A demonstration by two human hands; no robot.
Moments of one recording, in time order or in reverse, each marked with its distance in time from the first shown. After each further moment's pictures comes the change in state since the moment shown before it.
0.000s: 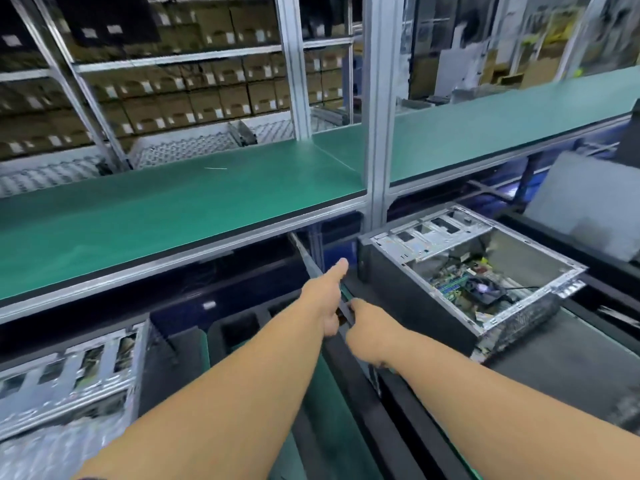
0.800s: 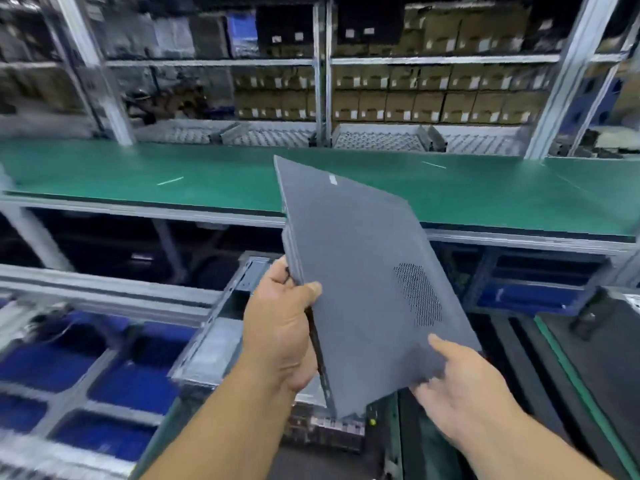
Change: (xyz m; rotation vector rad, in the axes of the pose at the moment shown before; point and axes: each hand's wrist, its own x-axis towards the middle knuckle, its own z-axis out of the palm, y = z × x) left_hand -0.274 -0.022 -0.338 -0.510 0.272 0.817; right_hand -0.096 -0.182 0.190 1.471 -0.142 0.218
